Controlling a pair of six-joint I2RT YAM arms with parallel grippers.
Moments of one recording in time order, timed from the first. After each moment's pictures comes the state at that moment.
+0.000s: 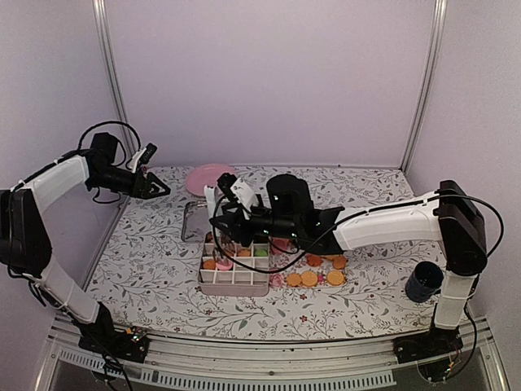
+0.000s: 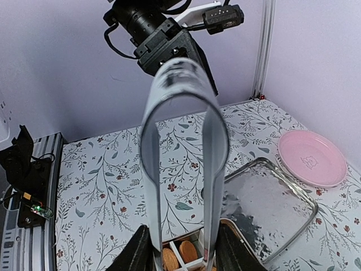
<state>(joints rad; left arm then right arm) 0.03 1.54 1.27 -0.74 0.77 0.28 1.08 1.90 1.31 0.39 -0.11 -0.02</state>
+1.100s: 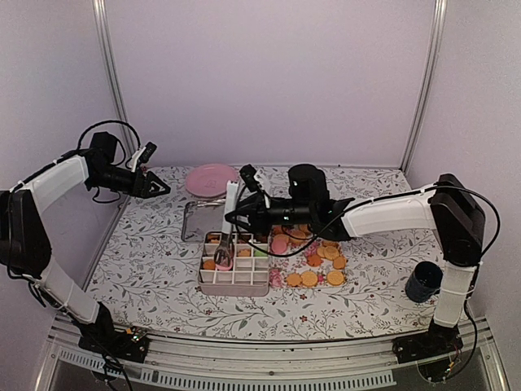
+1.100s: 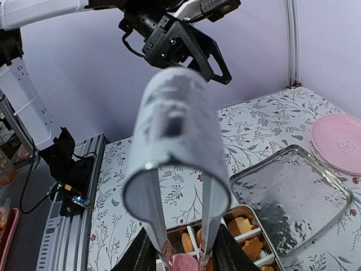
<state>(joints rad) 0.03 1.53 1.27 -0.74 0.78 0.27 0.93 1.92 1.26 0.46 -0.49 0.14</state>
